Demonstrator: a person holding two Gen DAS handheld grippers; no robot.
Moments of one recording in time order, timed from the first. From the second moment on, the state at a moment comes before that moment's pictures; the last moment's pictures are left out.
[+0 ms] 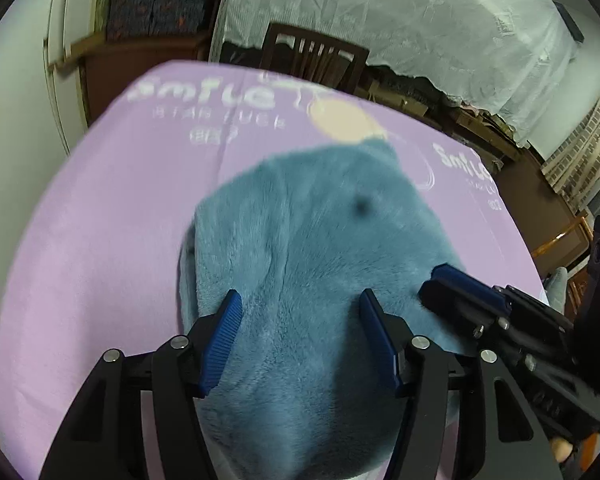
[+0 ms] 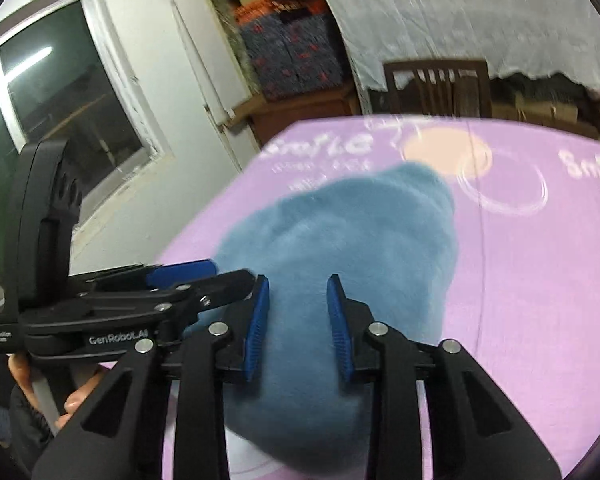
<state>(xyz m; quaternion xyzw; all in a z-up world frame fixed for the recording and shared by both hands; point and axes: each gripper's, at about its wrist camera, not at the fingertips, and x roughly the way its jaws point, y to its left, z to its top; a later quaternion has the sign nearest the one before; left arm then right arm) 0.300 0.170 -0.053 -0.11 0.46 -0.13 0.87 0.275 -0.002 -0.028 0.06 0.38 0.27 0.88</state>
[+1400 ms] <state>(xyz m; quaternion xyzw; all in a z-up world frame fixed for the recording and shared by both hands) 0.292 0.196 -0.053 -0.19 0.44 -0.09 0.87 0.276 -0.058 -0.047 0.15 0.39 0.28 0.87</state>
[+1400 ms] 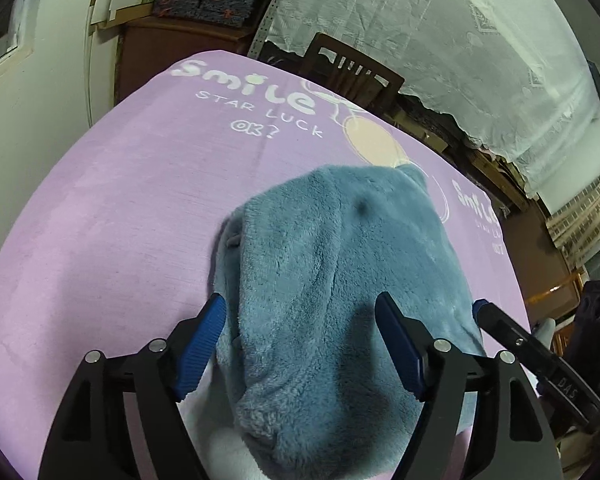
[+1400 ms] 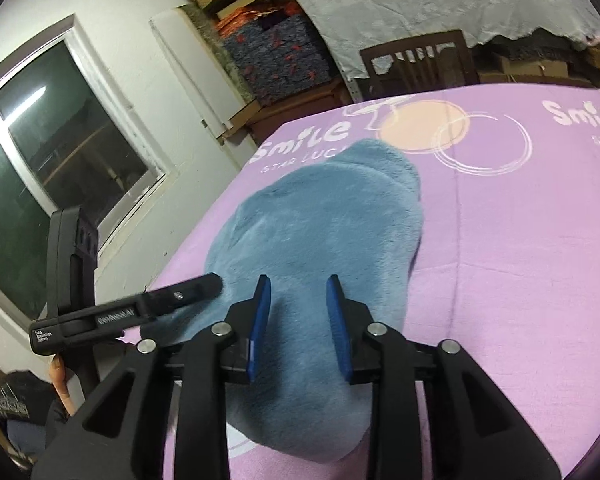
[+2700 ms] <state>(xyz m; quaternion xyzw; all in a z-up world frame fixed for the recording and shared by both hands) 0.143 0.118 0.004 -0.06 0.37 -0.01 0.93 0.125 -0.101 0.010 0.14 0.34 0.22 0.90</state>
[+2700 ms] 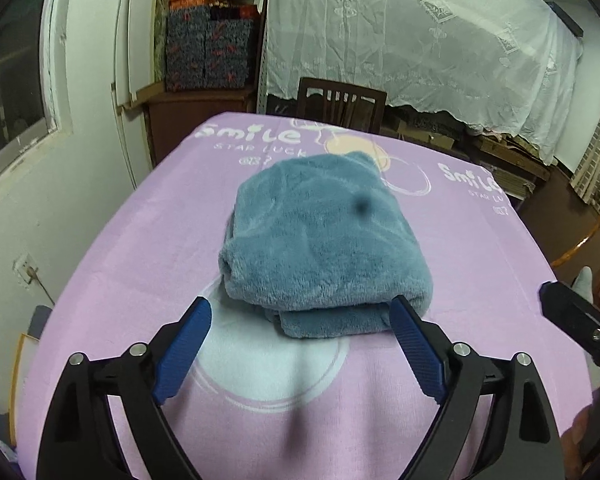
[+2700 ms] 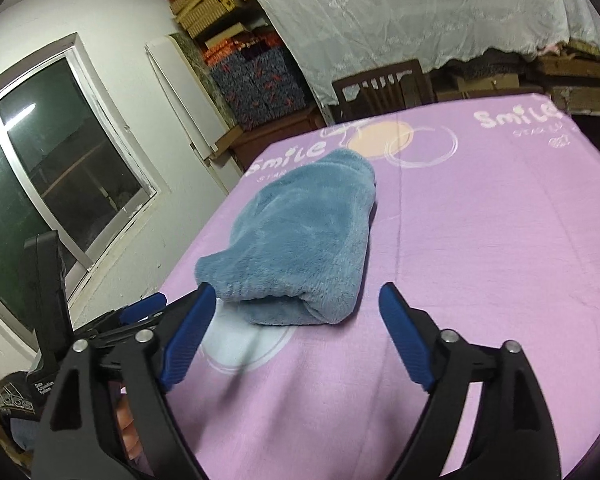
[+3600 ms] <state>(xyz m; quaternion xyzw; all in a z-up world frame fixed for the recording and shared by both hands) 0.295 0.193 -0.075 -0.22 0.50 -0.16 0.82 0.284 -0.093 -0.074 0.24 0.48 0.27 0.80</state>
